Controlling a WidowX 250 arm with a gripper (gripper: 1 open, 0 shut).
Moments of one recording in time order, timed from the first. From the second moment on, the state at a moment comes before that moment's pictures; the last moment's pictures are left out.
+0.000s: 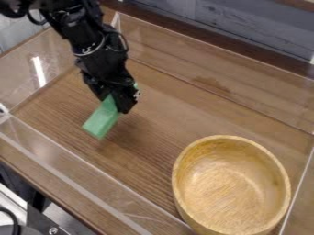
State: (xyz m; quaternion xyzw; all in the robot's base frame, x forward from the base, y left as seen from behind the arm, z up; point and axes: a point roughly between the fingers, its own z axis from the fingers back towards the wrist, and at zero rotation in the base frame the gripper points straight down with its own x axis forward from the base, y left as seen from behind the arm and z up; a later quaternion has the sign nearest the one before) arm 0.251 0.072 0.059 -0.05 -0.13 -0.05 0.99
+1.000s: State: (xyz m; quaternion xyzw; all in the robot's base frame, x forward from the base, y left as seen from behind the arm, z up) arm 0.262 0.071 0.062 -0.06 -0.13 -0.04 0.99
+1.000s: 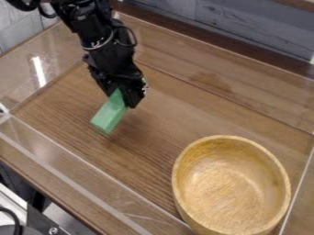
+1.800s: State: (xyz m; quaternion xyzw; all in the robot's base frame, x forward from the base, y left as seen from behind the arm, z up) arm 0.269 0.059 0.055 -0.08 -0.12 -0.05 0.99
